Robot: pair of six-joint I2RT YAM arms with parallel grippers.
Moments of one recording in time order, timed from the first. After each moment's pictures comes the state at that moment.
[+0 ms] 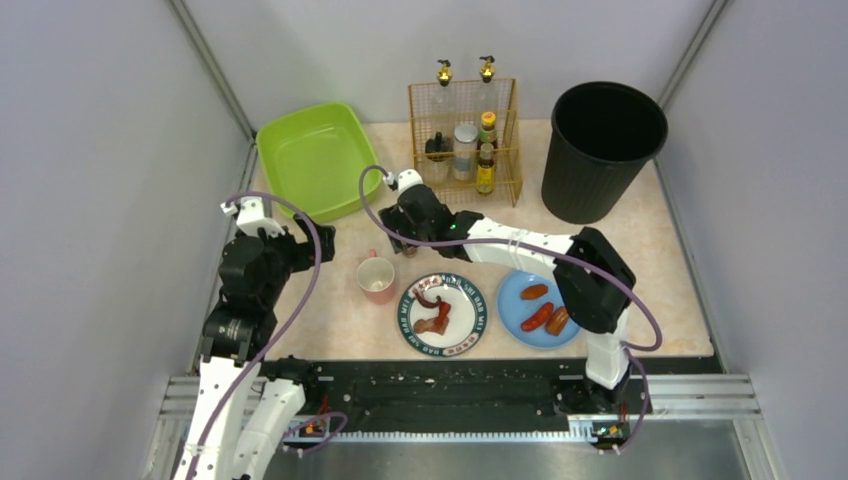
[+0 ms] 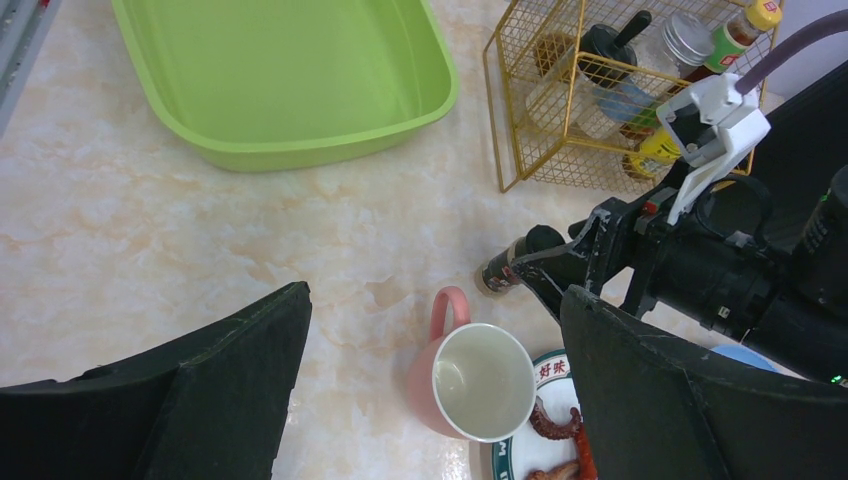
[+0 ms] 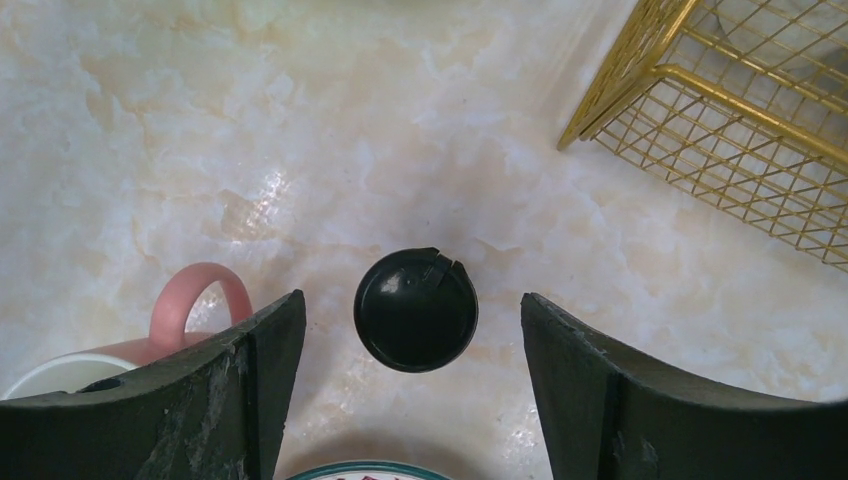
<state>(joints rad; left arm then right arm) -0.13 0.57 0.80 -0.49 -0.02 -0.39 0.93 1.92 1.45 -0.16 0.24 0.24</state>
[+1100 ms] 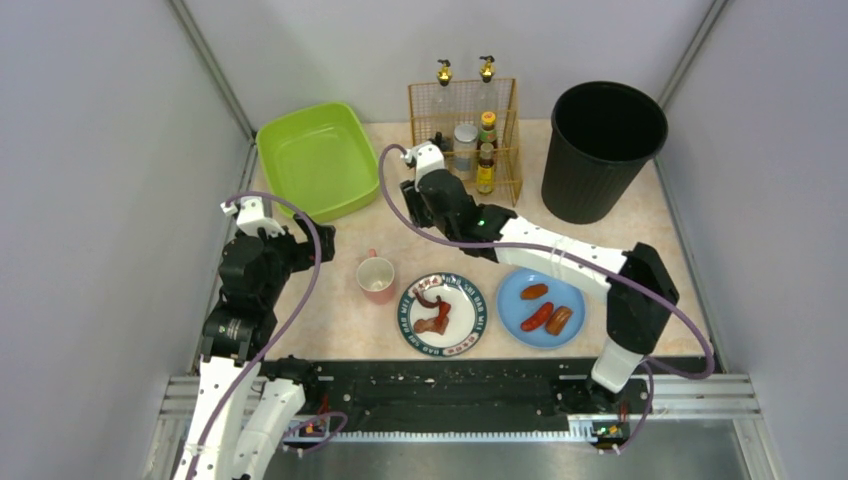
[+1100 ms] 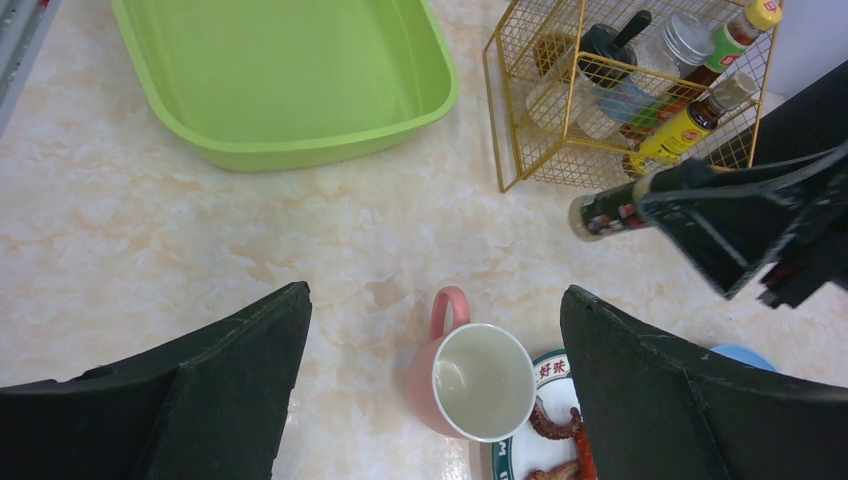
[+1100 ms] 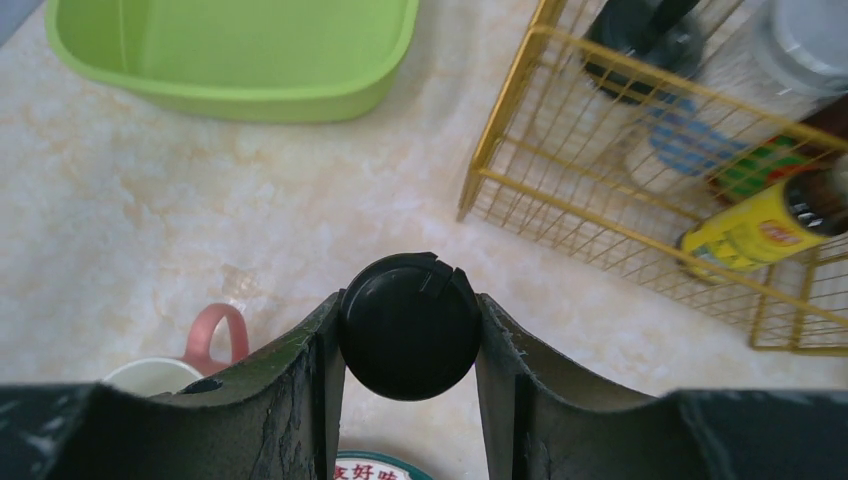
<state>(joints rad) -0.13 0.57 0.80 -0.49 -0.02 -0.39 0.94 1.73 1.41 -0.15 0.37 0.18</state>
